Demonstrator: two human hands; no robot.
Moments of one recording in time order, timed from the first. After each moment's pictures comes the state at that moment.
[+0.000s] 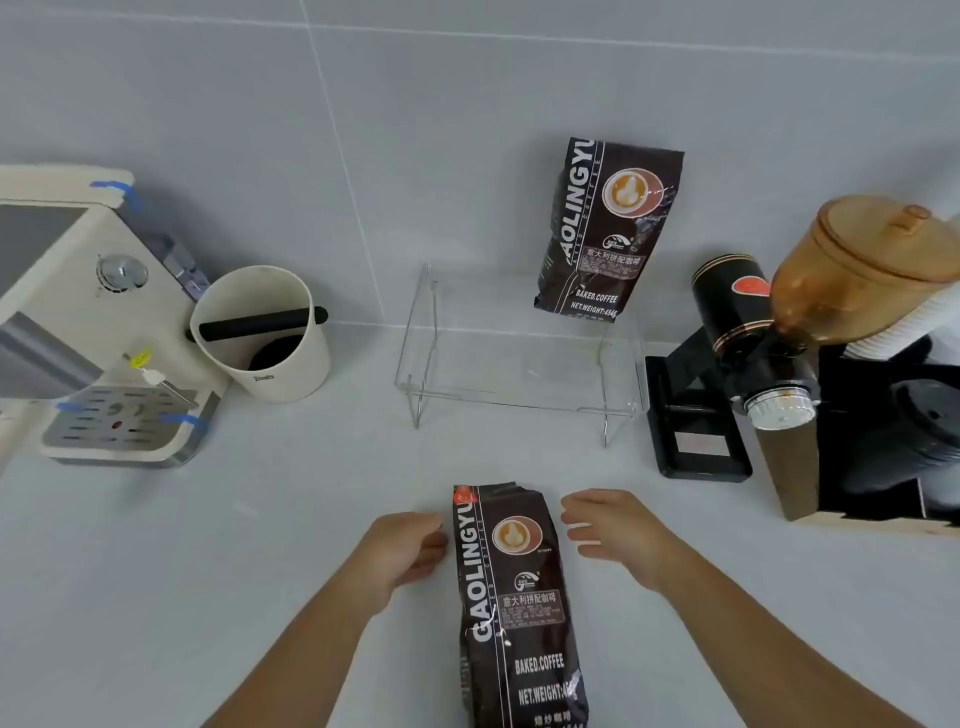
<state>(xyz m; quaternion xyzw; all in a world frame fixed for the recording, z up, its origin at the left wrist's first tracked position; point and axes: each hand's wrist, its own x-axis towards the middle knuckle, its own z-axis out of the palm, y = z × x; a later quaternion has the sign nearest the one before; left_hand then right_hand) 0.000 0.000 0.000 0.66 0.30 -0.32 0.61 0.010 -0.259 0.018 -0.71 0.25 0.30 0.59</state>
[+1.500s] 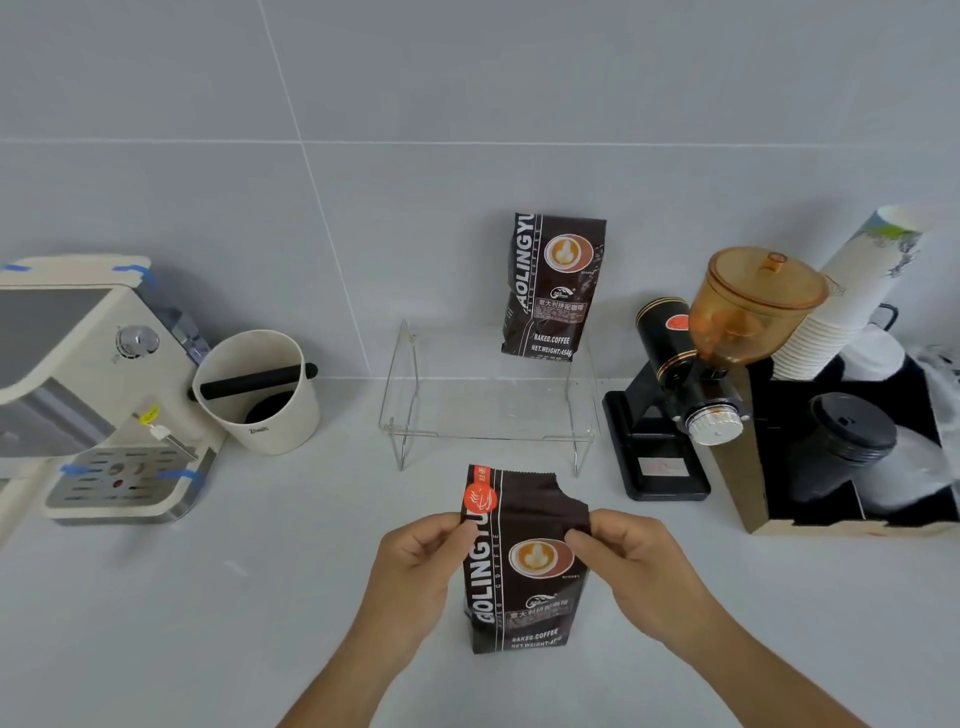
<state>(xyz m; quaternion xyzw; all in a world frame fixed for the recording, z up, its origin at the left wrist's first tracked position) -0.047 -0.048 0.095 0.67 0.07 -0.11 0.74 -0.058 -0.268 0.101 -0.76 0.05 0.10 0.64</state>
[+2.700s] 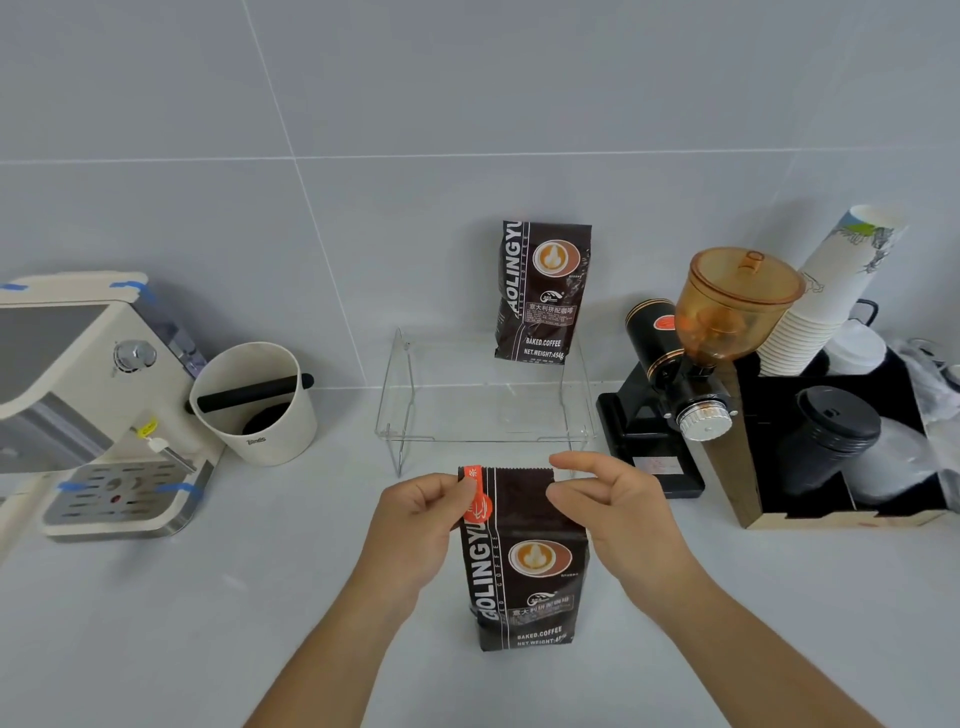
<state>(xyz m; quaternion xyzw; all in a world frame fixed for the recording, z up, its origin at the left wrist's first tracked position) -0.022 -0.054 0.134 0.74 0.10 -0.11 0.66 -0.045 -0.242 0.148 -0.68 0.13 0.04 0.72</state>
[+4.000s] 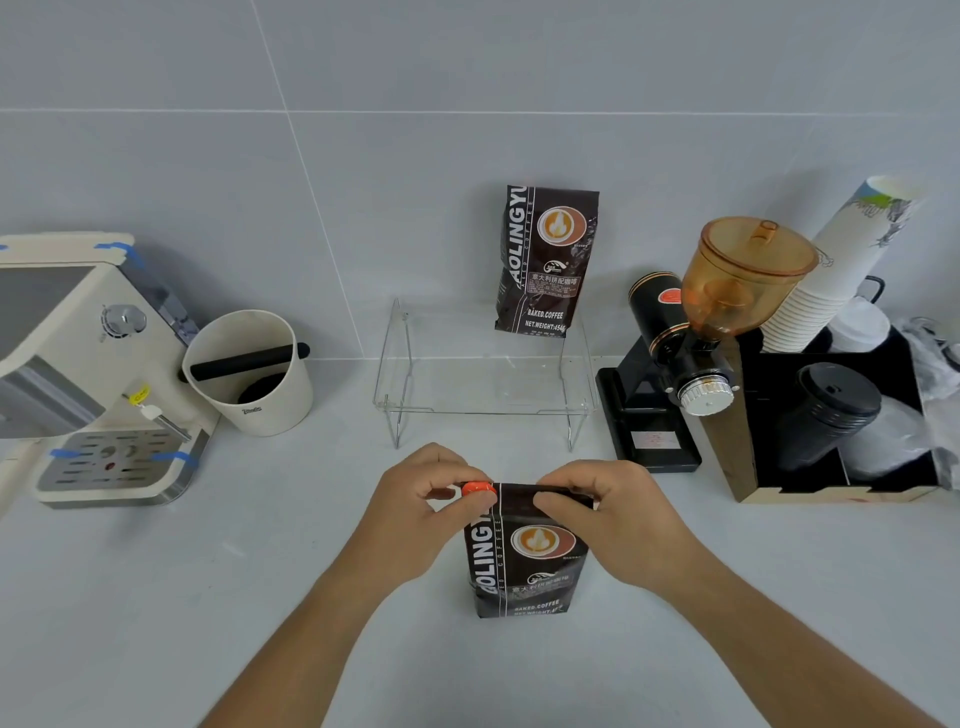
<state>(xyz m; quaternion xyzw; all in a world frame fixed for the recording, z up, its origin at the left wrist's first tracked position) -0.025 -0.035 0.124 0.84 -0.13 -0.06 0.53 -0.053 -0.248 0.141 -0.87 0.00 0.07 0.49</state>
